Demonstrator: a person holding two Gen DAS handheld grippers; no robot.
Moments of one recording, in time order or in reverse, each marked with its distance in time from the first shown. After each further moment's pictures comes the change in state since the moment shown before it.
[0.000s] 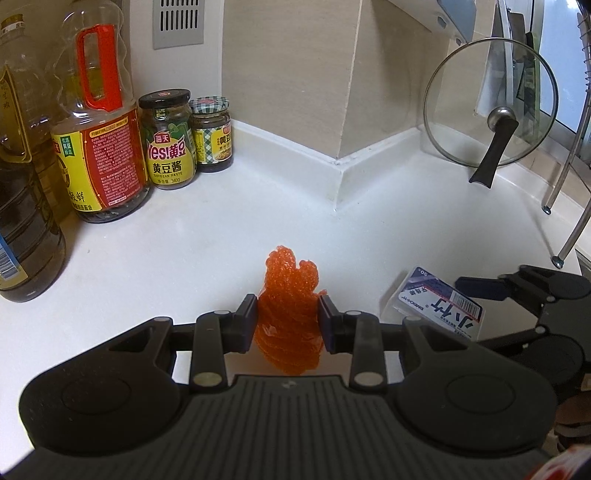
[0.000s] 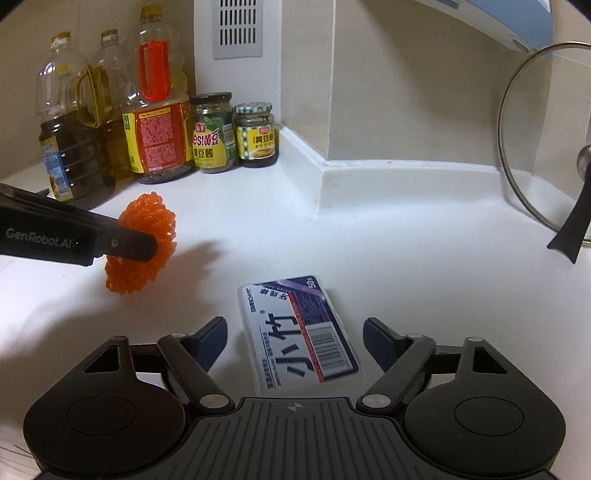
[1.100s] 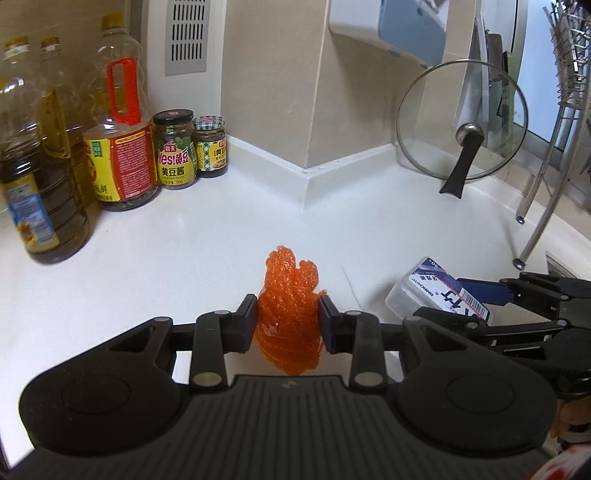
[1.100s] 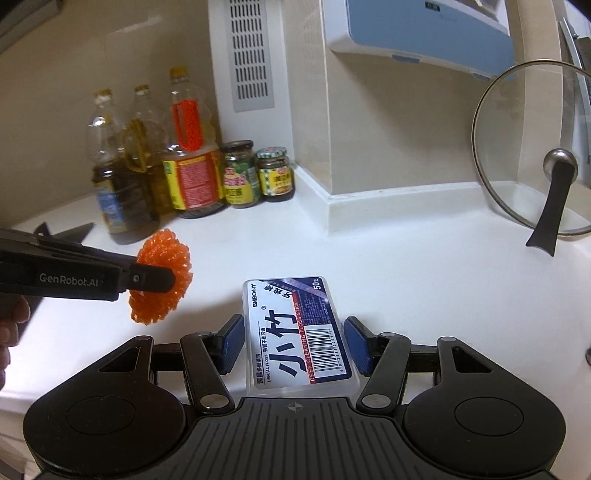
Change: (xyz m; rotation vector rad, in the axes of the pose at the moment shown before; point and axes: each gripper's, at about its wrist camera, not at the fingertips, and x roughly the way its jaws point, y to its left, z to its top) left arm -0.088 -0.045 -0.036 -0.050 -0.060 0.017; right arm -0.115 0.001 -0.028 0.053 -0.104 0.097
